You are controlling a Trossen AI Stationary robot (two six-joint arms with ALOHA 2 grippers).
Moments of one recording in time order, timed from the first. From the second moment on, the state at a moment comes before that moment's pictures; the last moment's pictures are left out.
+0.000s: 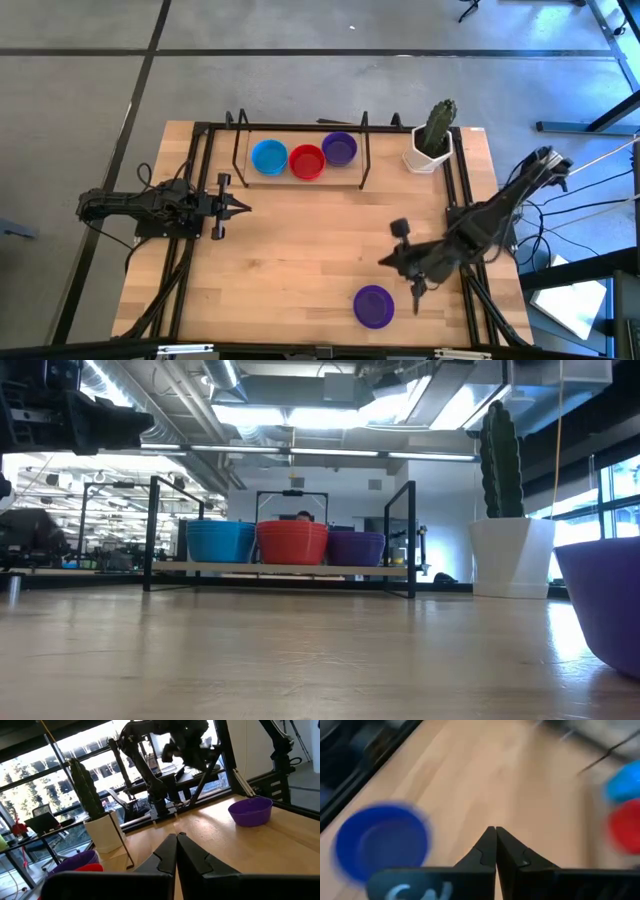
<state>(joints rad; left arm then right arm) 0.00 0.00 0.01 0.07 0.07 0.34 0.68 1.16 0.94 -0.49 0.50 0.02</state>
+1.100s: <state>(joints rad) 0.00 0.00 0.01 0.05 0.07 0.32 0.53 1.81 1.24 -0.73 0.02 0.24</state>
